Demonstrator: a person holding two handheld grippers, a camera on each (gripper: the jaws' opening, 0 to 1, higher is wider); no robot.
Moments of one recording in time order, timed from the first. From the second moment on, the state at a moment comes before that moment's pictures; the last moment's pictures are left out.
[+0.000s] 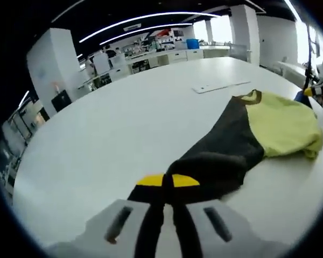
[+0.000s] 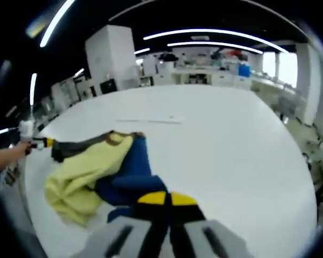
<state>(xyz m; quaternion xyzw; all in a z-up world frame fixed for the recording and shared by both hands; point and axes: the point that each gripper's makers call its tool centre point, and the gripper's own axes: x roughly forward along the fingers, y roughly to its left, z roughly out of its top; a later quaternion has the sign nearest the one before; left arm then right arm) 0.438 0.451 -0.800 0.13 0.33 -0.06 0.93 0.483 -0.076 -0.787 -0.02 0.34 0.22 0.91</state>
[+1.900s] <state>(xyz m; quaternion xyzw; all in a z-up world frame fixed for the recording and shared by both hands) 0.455 0.490 -0.799 0.12 0.32 -0.08 0.94 0.525 -0.118 -0.789 -0.08 0.36 0.19 0.91</state>
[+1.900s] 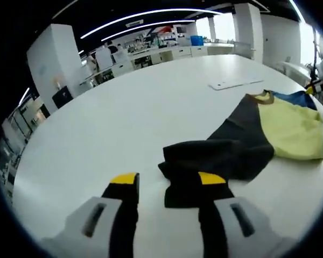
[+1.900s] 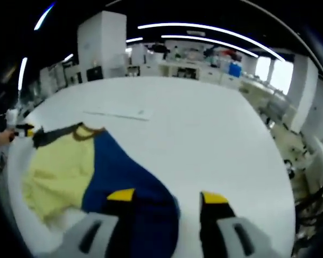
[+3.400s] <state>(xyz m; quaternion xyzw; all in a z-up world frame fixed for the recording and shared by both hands) 0.319 0.342 -0.758 0.03 0.25 -0.22 0.94 0.342 0.108 -0.758 -0.15 0.27 0.51 0.80</state>
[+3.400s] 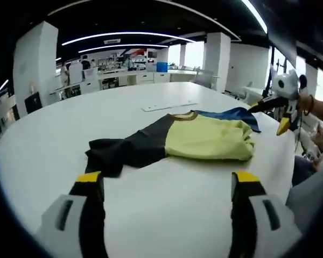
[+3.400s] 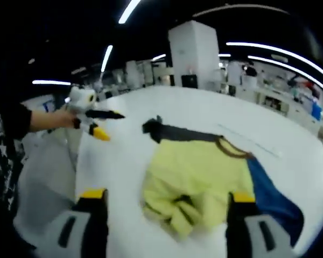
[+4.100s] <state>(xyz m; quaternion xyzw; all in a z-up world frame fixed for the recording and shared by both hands) 0.268 0.300 -0.772 0.03 0.27 -0.24 0.93 0.333 0.141 -0.820 -0.15 0.26 0.51 0.81</state>
